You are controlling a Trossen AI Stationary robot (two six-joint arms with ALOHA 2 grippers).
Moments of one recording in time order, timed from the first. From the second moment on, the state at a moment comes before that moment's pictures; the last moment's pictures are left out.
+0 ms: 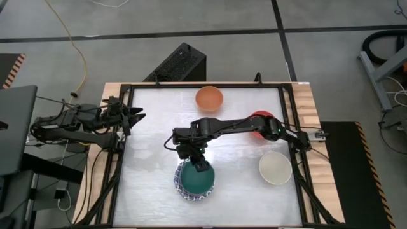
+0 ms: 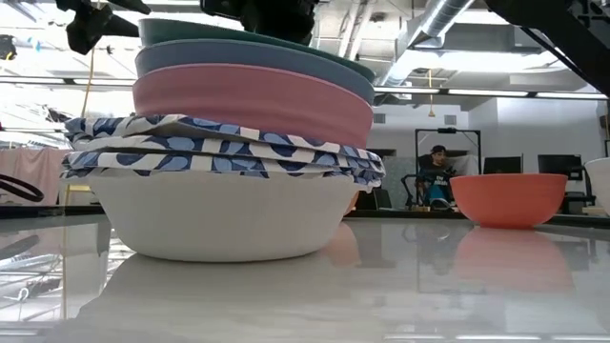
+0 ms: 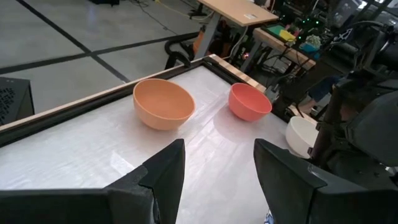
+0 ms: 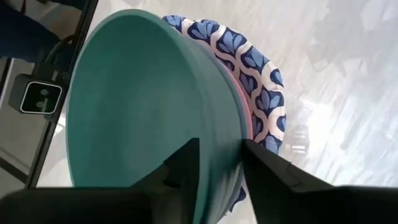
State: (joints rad) left arm -0.05 0.38 0.75 -0.59 -0.47 -0.53; right arm 0.09 2.31 2.35 -1.22 -0.37 -0.21
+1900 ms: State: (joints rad) left arm -0.05 0.40 0.75 -0.65 -0.44 -0.52; right arm -0.37 2.37 2.33 -1.38 0.01 -0.44
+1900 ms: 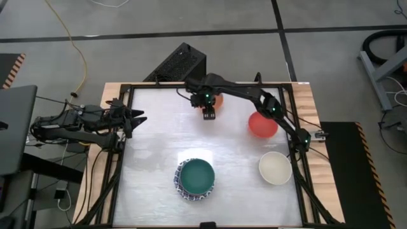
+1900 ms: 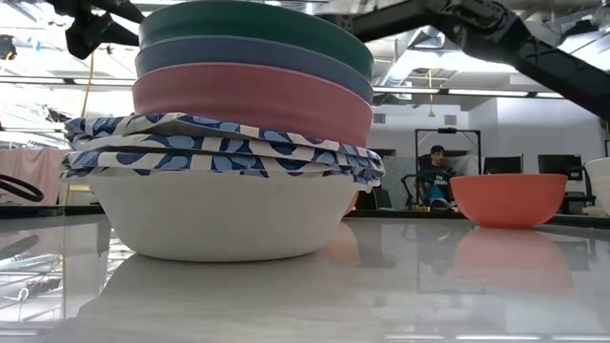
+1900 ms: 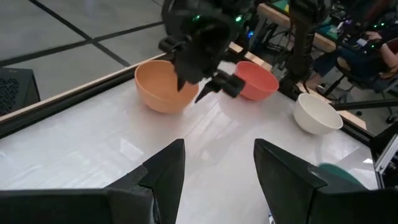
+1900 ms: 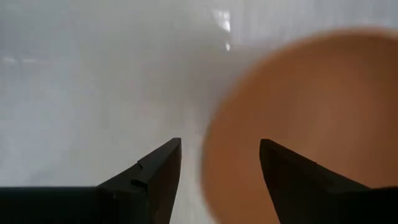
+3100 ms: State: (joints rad) left arm -0.05 0.40 0.75 -0.67 -0.46 -0.53; right arm -0.41 2.33 2.33 -1.38 0.09 -0.32
